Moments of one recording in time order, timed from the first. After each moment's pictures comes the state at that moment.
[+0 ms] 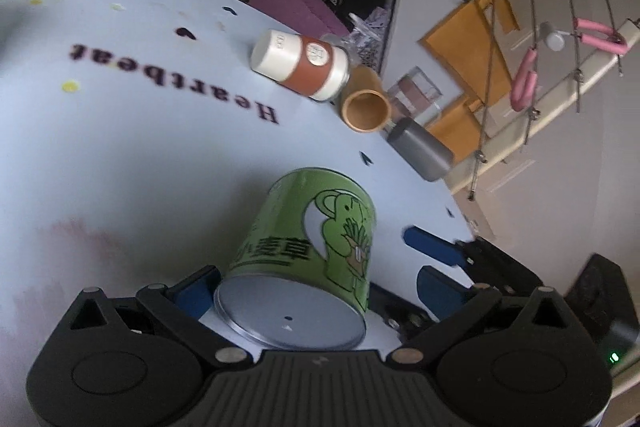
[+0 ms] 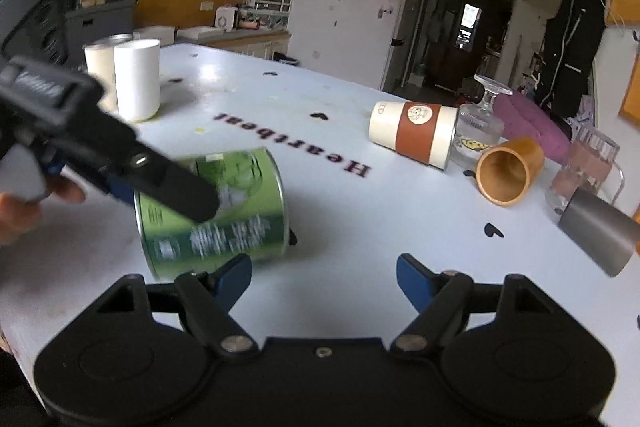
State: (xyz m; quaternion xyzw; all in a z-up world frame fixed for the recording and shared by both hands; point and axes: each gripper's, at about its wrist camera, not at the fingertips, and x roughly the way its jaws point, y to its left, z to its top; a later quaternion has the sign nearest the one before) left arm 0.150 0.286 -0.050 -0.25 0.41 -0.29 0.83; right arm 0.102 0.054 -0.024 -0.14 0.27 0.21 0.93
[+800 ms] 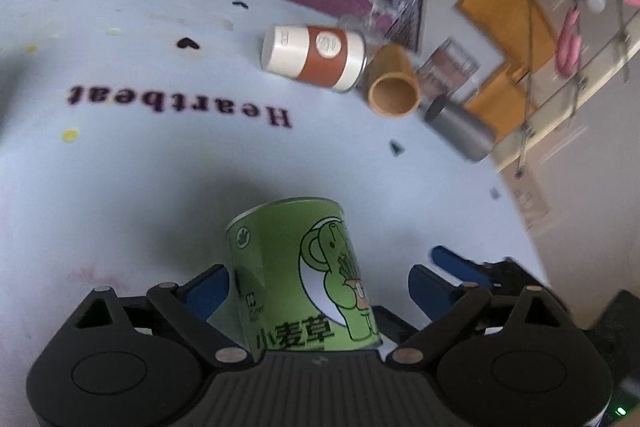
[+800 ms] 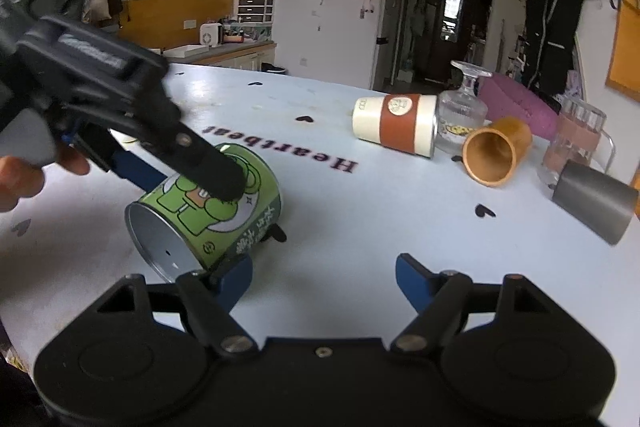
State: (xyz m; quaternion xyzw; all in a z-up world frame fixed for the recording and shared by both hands) left arm 0.185 0.246 -0.015 -0.15 0.48 -0.22 0.84; right arm 0.099 0.037 -0.028 -0.09 0.28 0.19 0.94
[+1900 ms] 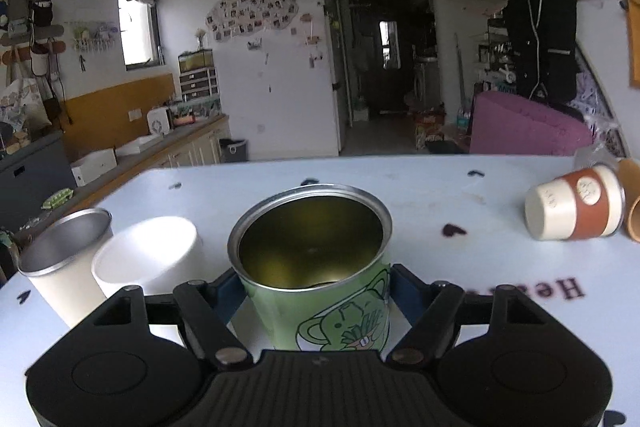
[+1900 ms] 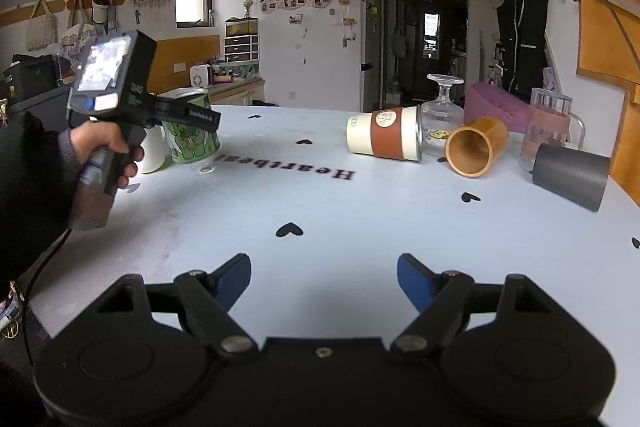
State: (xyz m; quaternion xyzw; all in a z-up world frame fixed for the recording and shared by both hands) left arm 0.227 0.296 -0.025 0.03 0.24 0.12 0.96; right arm 0.055 0.019 -0.029 -0.04 0.23 0.19 0.95
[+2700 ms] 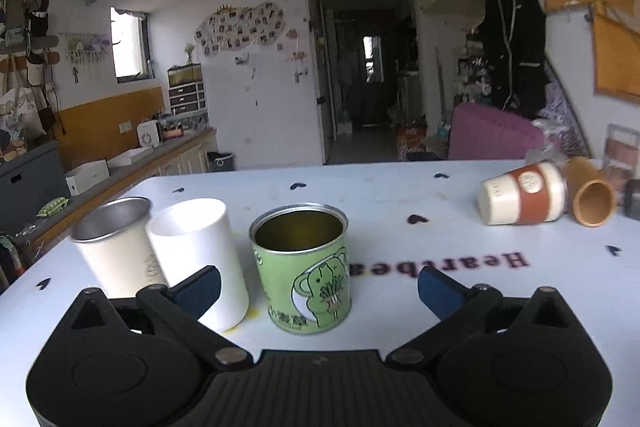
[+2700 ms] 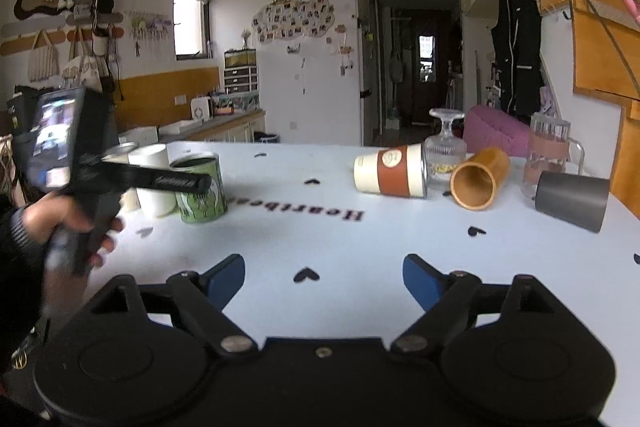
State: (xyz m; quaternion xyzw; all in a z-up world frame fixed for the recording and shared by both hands) left arm 0.134 0.284 -0.007 0.03 0.21 0.09 0.97; right arm 0.050 0.029 -0.007 -0.01 0.19 0.18 0.96
